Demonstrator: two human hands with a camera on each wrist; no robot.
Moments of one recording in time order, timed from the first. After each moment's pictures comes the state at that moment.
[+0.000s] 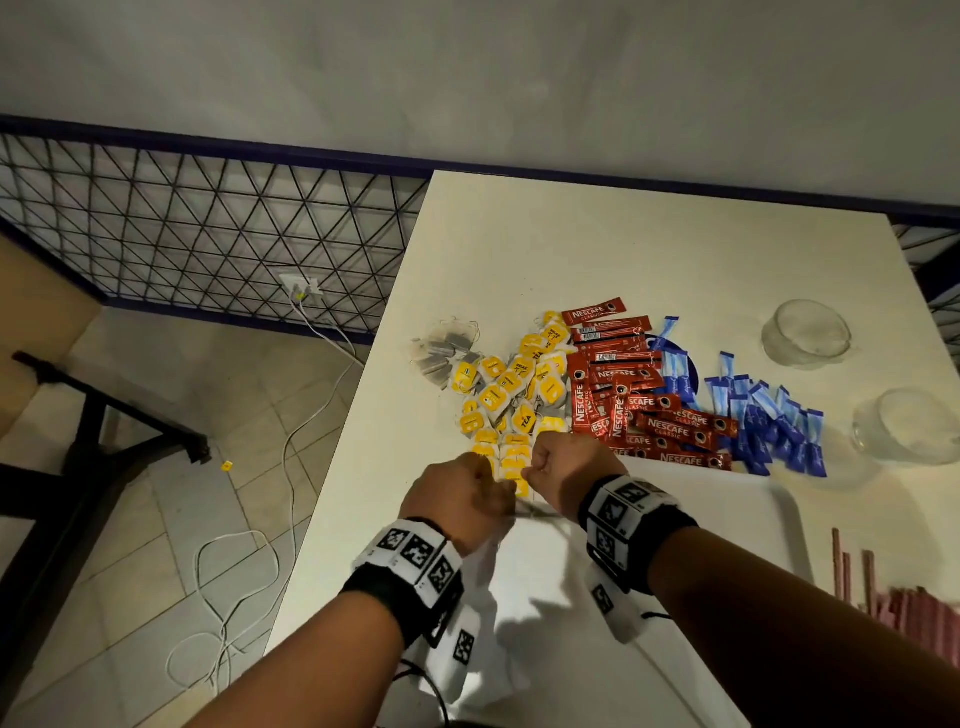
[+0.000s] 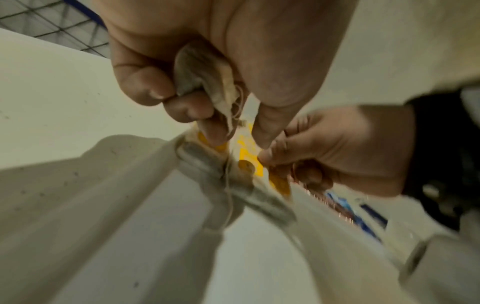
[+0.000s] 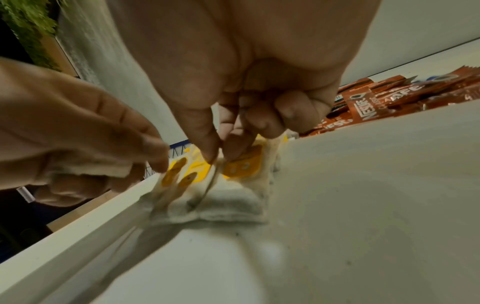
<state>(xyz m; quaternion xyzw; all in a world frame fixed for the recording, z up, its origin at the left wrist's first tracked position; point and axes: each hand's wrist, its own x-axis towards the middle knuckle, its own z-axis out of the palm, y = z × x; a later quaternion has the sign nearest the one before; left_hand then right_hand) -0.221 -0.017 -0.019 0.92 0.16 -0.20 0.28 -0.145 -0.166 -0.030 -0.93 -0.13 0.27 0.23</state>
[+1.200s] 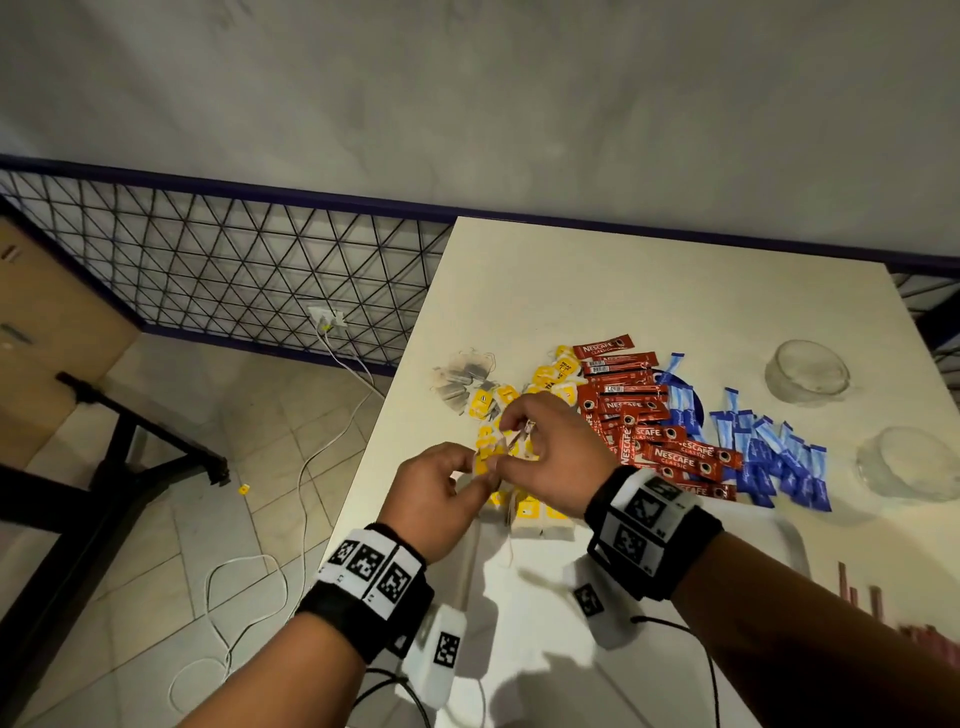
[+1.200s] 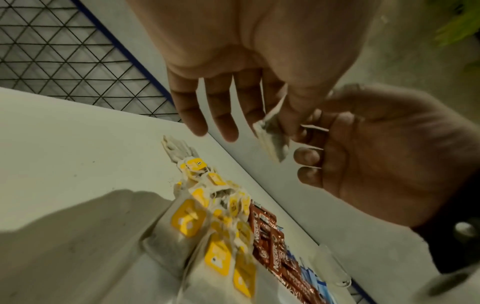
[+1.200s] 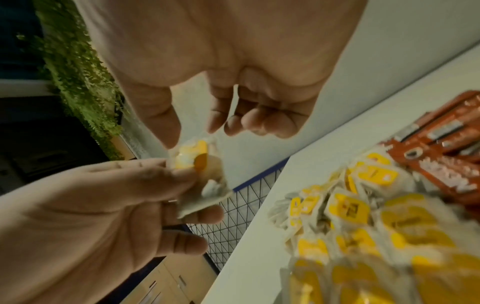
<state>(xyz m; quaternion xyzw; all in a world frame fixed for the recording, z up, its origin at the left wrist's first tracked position) -0.237 0.012 0.009 0.85 0.14 0.04 0.50 -0.154 -0.139 0.050 -0.85 -0.26 0.16 0.43</state>
